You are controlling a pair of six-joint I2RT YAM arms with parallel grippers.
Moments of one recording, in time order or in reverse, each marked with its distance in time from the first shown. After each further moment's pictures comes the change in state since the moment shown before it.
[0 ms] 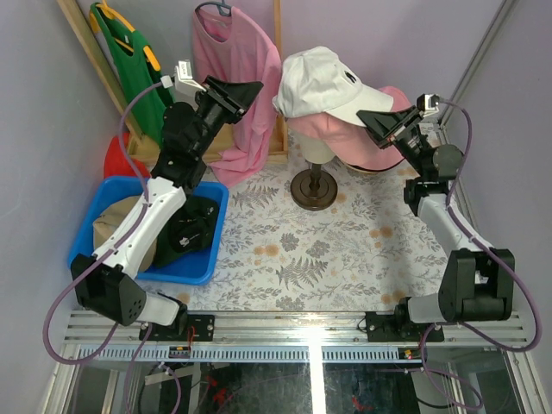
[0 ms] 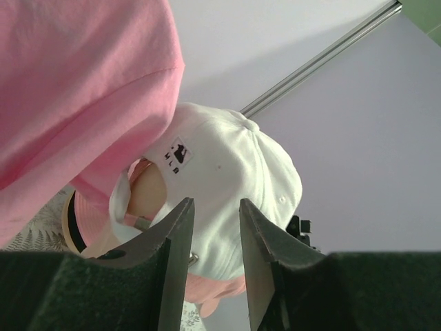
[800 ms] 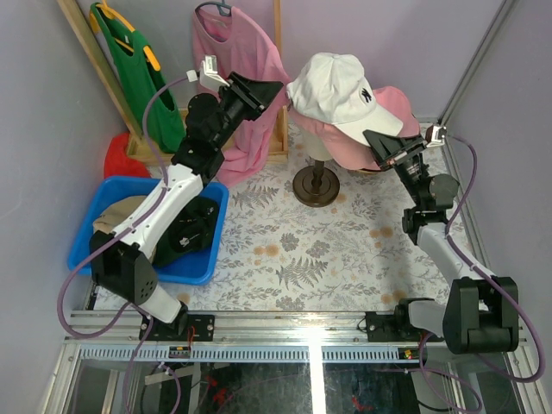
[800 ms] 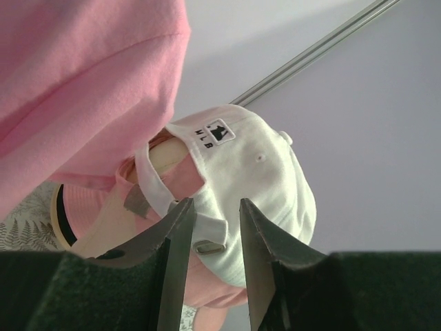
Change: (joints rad) left arm -0.057 0.144 0.101 -0.006 -0.004 -0.002; right arm 0.013 -0.200 -0.288 -0.013 0.222 -0.111
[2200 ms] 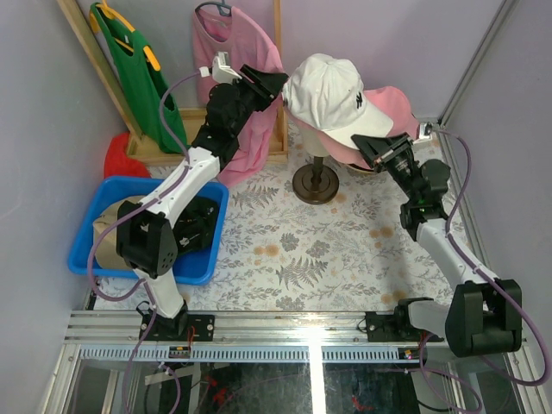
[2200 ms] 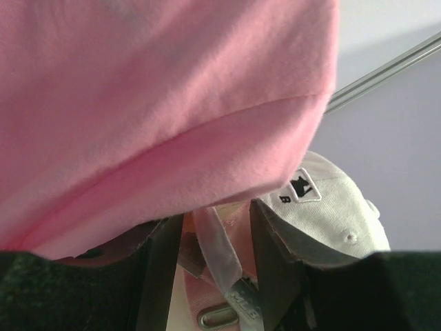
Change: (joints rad) left arm 0.016 0.230 0.150 0.019 -0.092 0.023; right arm 0.061 -0.024 0.036 -0.301 0.021 -0.201
